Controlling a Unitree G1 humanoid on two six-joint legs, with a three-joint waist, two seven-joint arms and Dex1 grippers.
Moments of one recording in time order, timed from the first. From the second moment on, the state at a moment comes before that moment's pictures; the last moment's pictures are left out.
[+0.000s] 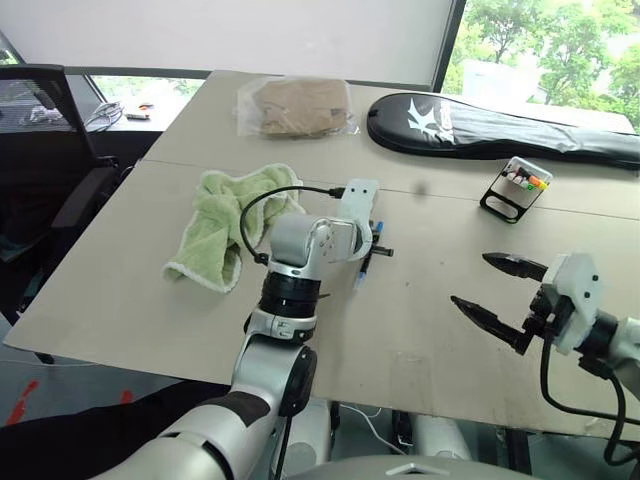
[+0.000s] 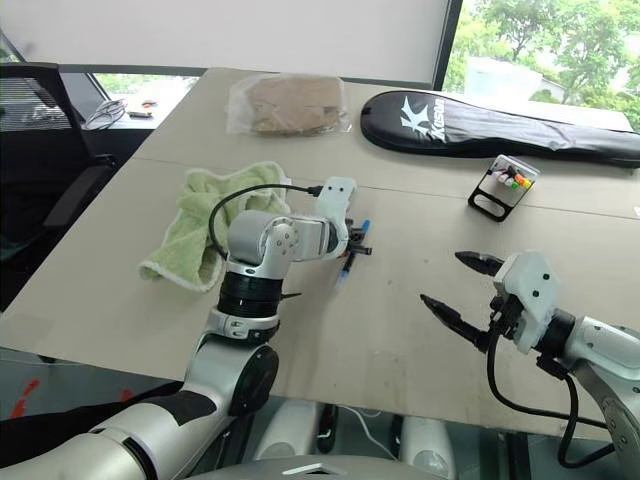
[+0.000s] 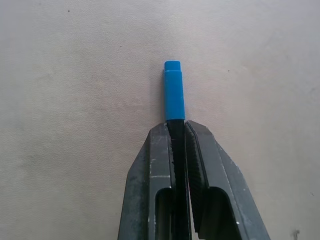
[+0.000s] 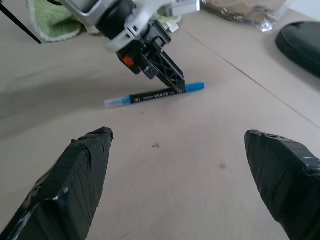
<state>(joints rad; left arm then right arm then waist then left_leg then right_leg) -0.84 -0.03 -0.03 0.09 -0.29 1.40 0.01 0.24 -0.73 -0.30 -0.73 0.59 0.53 0.70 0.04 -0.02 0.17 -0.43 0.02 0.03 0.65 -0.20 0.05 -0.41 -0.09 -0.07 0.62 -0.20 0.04</state>
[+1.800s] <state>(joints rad) -0.50 0.40 -0.08 -0.25 -0.50 0.62 -0.77 -0.35 -0.74 -0.29 -0.37 1.25 0.73 0.03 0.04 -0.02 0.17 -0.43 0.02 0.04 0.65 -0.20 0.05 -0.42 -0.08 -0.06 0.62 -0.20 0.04</state>
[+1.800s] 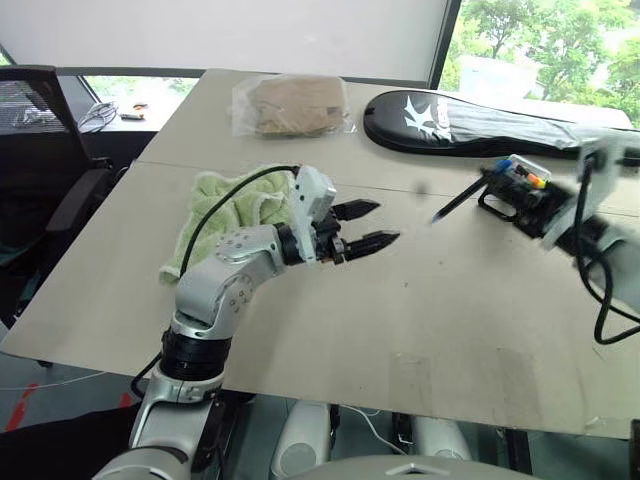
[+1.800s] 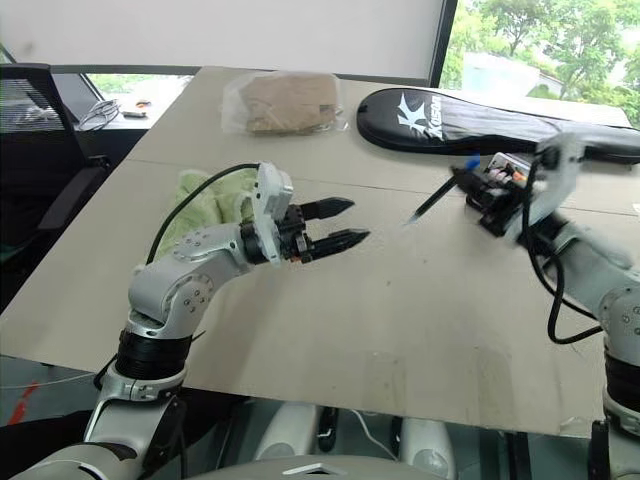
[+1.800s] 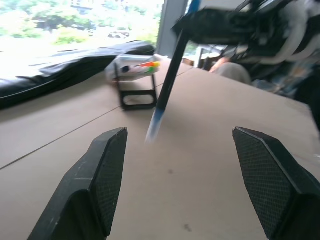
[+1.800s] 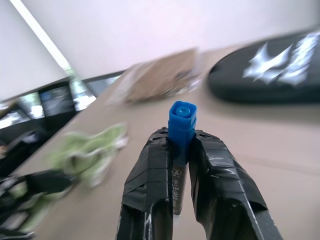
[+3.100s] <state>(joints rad) -0.47 0.38 -0.07 -0.31 -0.52 0.56 -0.73 -0.59 -0.50 -0.04 0.49 0.04 -0.14 0.22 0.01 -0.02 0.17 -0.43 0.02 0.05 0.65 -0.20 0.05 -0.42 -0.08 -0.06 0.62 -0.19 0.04</state>
